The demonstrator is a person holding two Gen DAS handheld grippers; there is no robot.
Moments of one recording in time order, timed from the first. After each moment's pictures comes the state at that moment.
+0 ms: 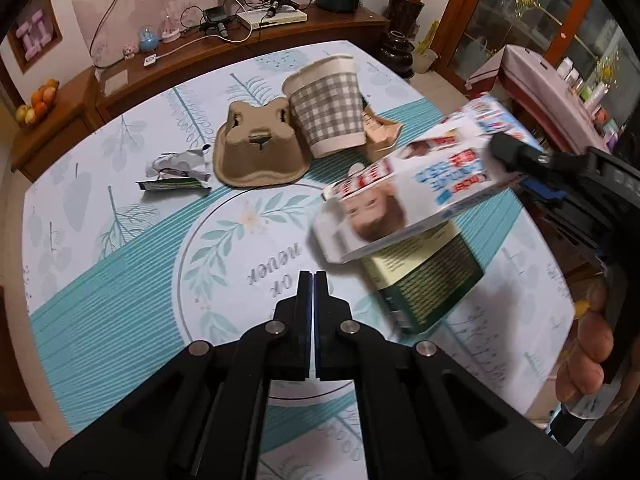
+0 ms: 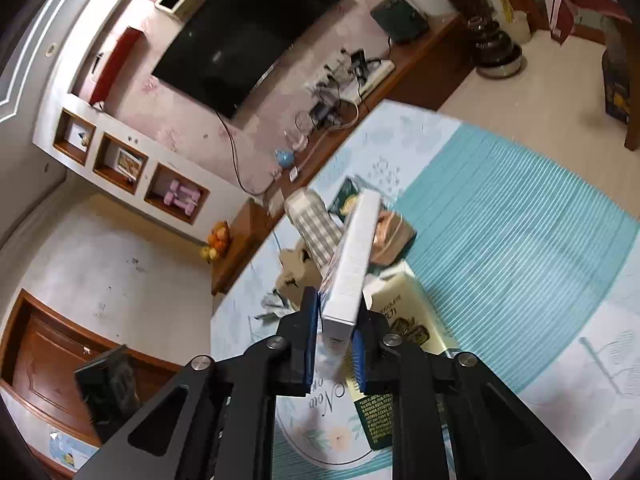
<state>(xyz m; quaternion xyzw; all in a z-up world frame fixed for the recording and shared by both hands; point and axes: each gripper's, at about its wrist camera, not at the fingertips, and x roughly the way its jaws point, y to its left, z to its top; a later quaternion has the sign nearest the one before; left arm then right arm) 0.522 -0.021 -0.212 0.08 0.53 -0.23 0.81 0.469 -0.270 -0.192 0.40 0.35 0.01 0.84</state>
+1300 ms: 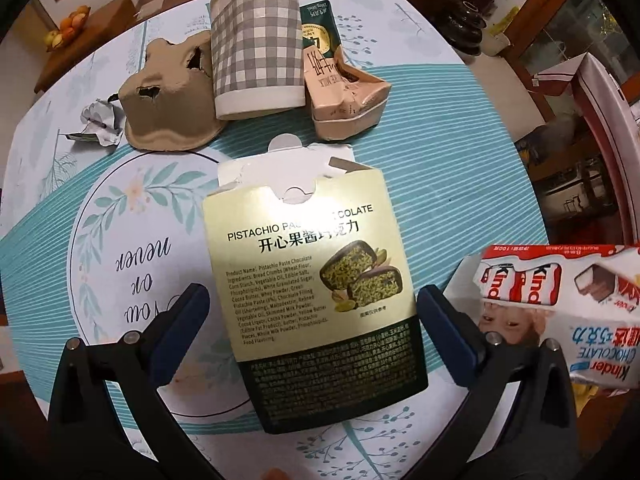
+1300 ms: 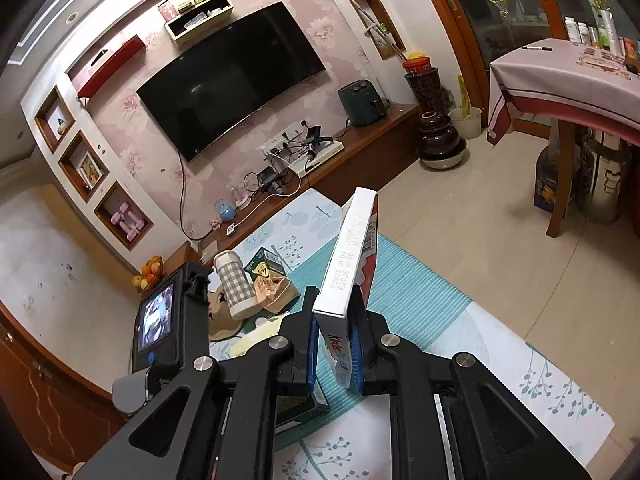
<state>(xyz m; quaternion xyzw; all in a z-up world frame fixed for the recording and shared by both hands) 0.547 -0.159 -0.287 0.05 0.62 -0.09 0.77 0.356 -0.311 -0.152 0.28 0.30 -0.13 0.90</state>
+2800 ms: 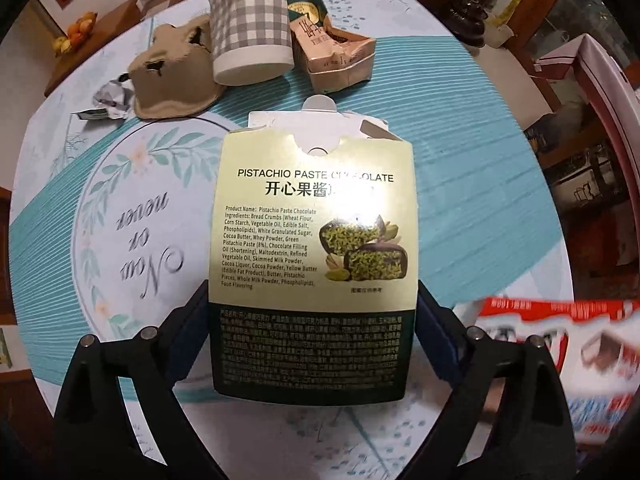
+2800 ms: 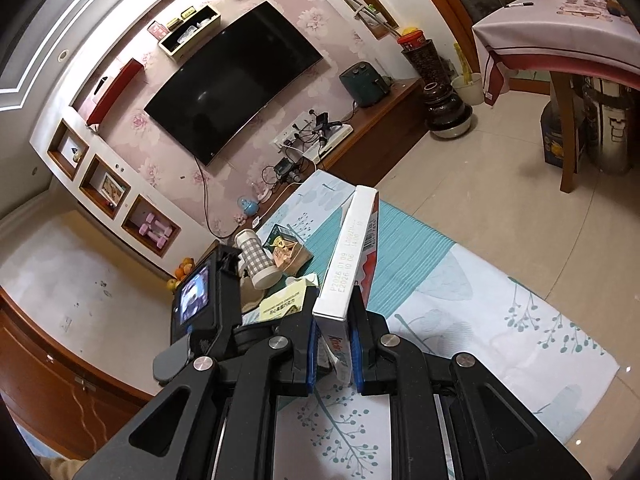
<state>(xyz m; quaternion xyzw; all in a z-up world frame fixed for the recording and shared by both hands) 0.491 -0.164 -0.286 0.07 0.61 -0.09 0.78 0.270 -0.333 -0.152 0.36 0.29 -0.08 0.88</state>
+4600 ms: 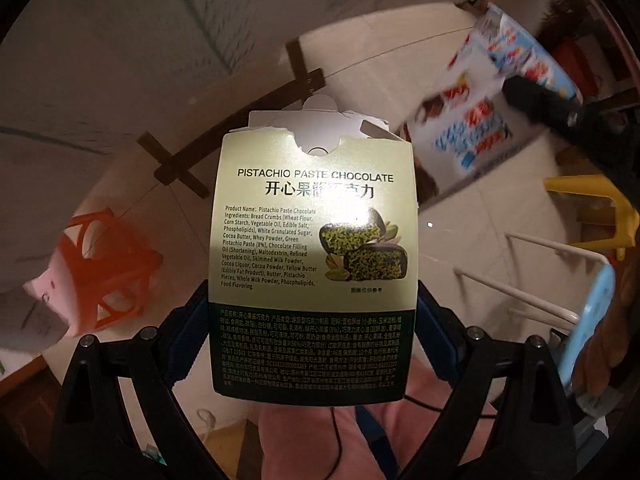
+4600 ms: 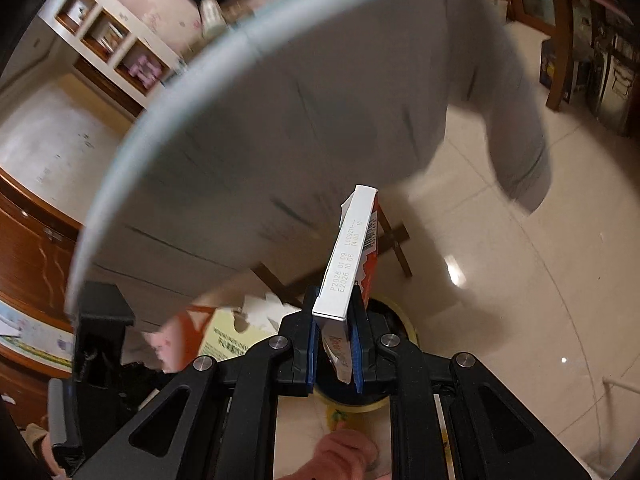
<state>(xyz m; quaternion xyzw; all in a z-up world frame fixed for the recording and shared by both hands) 0.043 -0.090 -0.476 0.14 0.69 -0.18 0.68 -0.004 -0.283 -0.404 0.24 0.51 0.00 0.82</state>
